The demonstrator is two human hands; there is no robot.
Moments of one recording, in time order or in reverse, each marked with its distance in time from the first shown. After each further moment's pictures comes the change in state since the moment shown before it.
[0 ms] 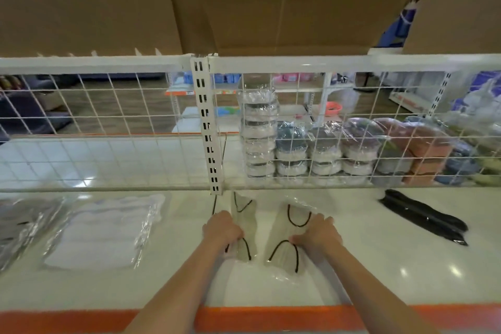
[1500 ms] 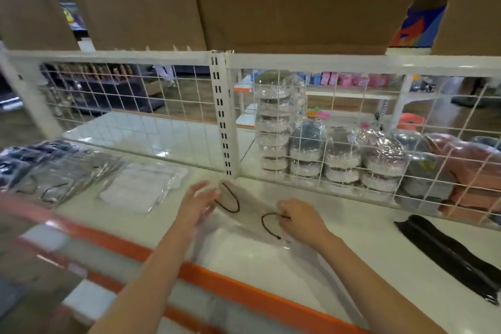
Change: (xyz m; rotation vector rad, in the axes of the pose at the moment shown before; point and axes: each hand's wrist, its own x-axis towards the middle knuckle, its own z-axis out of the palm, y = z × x) left_hand -0.094 0.007 -0.006 -1.419 0.344 0.000; right_hand 0.010 0.013 -0.043 -0.133 -0.074 -0.984
